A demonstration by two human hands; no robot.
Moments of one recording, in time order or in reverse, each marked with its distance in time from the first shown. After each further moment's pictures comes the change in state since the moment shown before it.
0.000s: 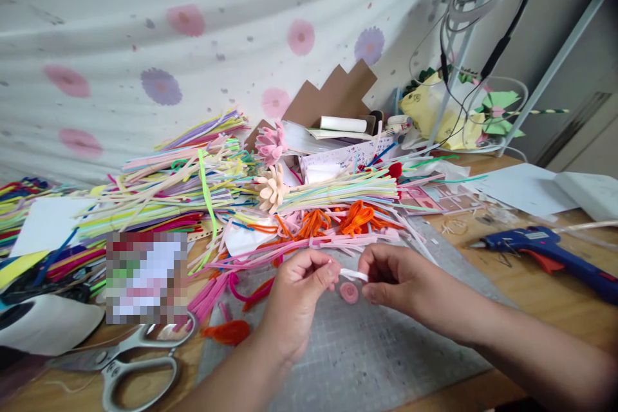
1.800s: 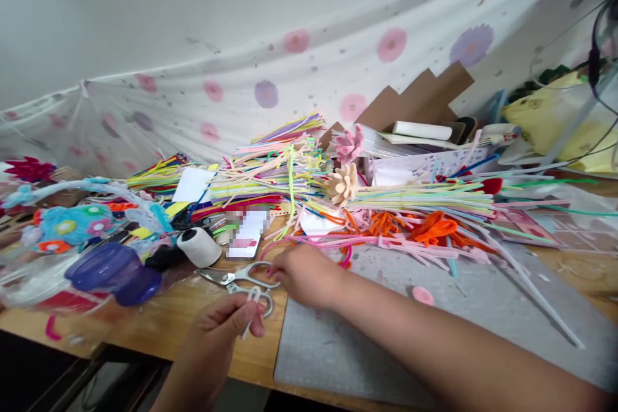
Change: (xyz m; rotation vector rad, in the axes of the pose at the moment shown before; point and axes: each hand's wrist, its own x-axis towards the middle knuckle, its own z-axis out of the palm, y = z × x) left_hand -0.134 0.049 -0.162 0.518 0.468 0.035; right_hand 0.099 -0.074 0.175 -0.937 -0.352 -0.616
